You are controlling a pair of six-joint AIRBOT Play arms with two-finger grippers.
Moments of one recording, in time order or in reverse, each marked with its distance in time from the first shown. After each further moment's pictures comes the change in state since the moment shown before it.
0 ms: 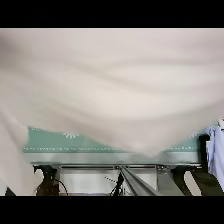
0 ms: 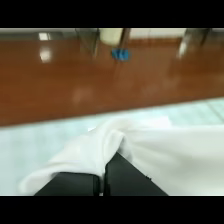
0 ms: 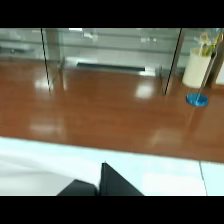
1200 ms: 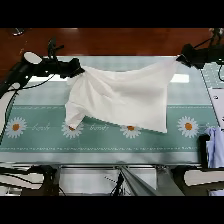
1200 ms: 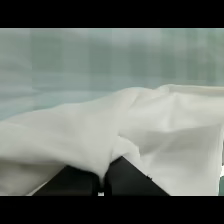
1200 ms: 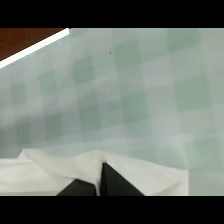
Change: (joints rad) left arm -0.422 -1.001 -0.248 -0.080 0.563 0.009; right arm 0.001 -1.022 -0.233 0.258 -0.439 0.065
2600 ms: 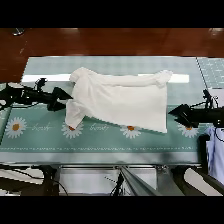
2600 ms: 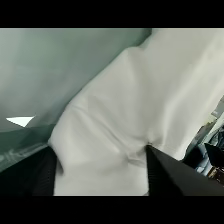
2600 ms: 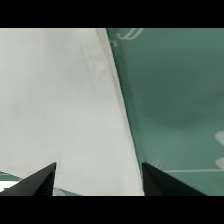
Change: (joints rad) left arm 0.343 -0.027 -0.354 -0.055 -0.348 0.067; right arm -0.243 0.500 -0.966 0.135 0.111 -0.274
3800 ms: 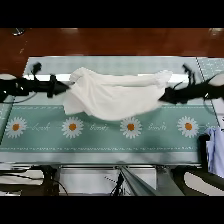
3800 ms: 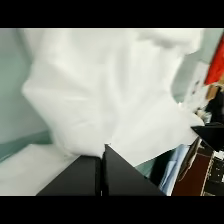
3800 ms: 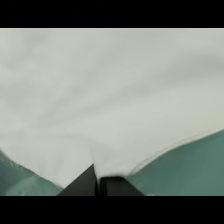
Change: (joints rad) left arm -0.012 0.124 0.106 -0.260 -0.072 0.150; right arm 0.341 -0.135 0.444 -0.074 0.068 0.083
